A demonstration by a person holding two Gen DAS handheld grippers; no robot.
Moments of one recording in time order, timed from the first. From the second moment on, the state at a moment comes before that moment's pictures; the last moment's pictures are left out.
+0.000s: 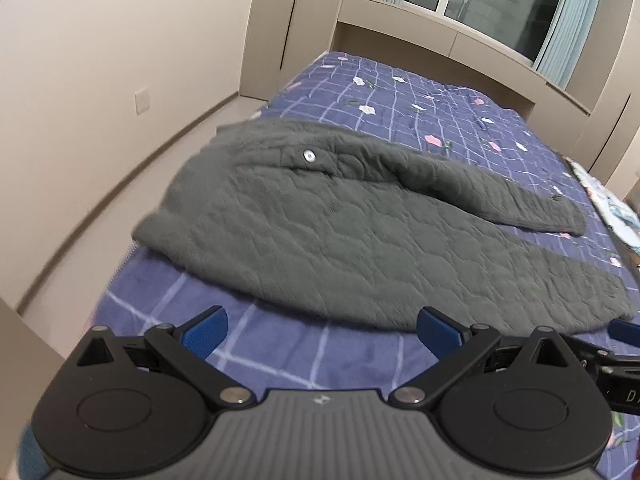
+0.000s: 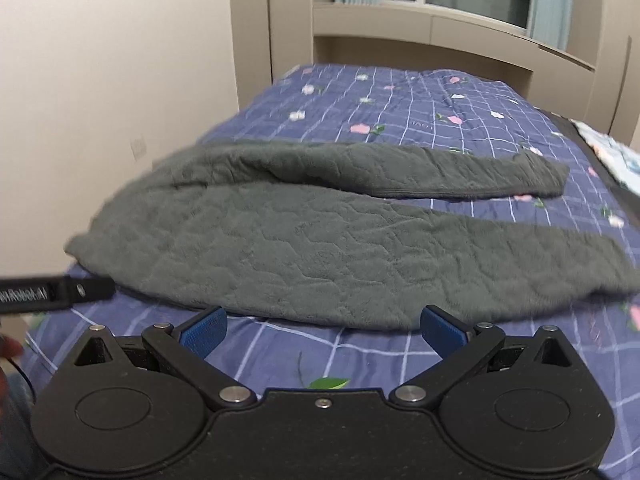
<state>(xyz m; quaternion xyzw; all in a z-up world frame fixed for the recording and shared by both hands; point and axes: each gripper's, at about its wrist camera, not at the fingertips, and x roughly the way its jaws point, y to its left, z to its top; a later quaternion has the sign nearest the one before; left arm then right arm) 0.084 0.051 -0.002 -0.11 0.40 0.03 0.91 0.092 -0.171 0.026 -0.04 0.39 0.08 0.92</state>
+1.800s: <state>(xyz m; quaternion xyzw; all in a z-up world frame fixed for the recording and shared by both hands) 0.445 0.106 -0.018 0.08 0.36 -0.05 0.93 0.461 -0.211 -0.020 -0.13 0.33 0.35 0.87</state>
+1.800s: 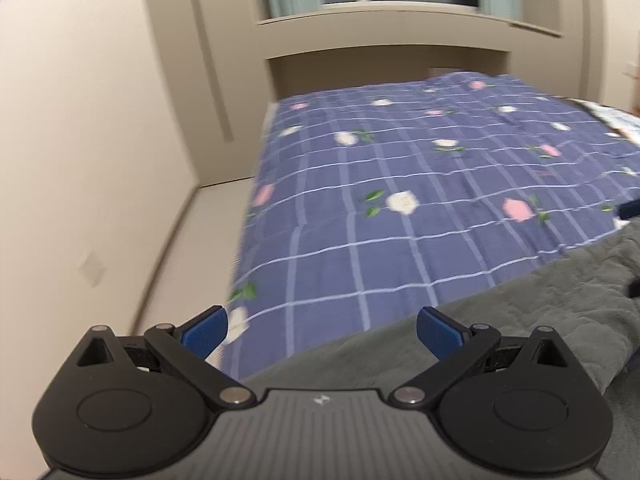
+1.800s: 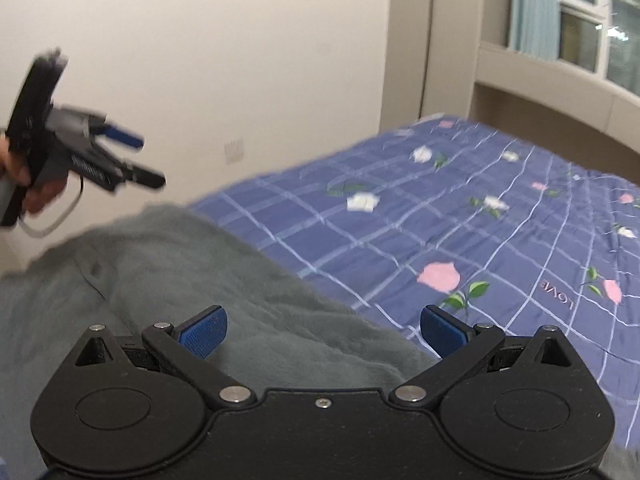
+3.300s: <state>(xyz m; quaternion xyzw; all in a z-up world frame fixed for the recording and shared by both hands) 0.526 0.087 -0.039 0.15 0.45 -0.13 0.87 0.573 -0.198 -0.021 -0.23 0.39 0.27 0.85</state>
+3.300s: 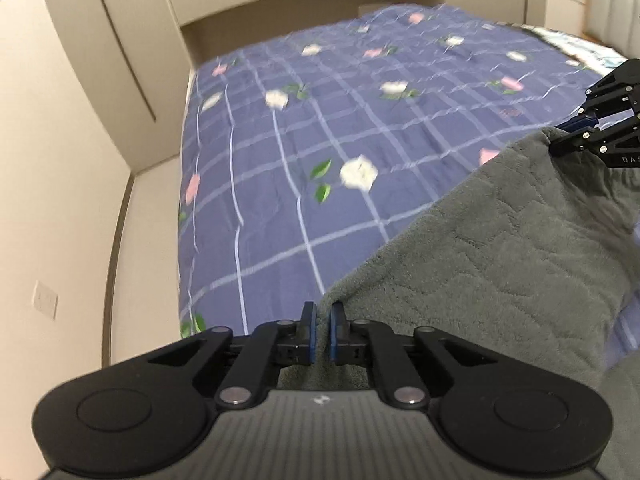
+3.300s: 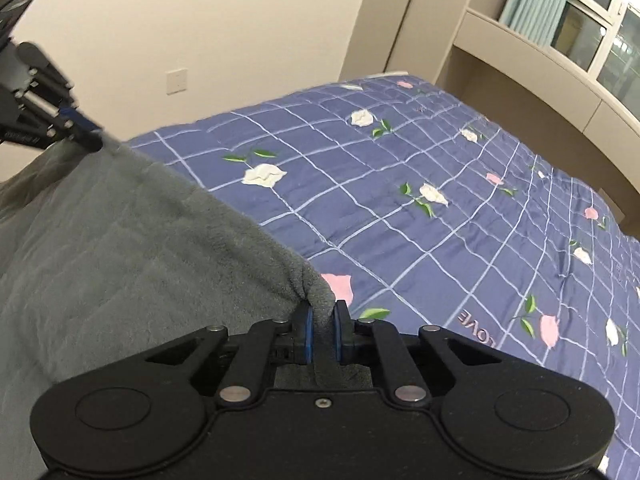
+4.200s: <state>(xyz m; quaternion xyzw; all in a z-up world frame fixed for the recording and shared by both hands) 0.373 0.064 0.068 0.16 0.35 -0.15 0.91 0.409 -0.227 0.044 -0.23 0.32 0.27 0.88</state>
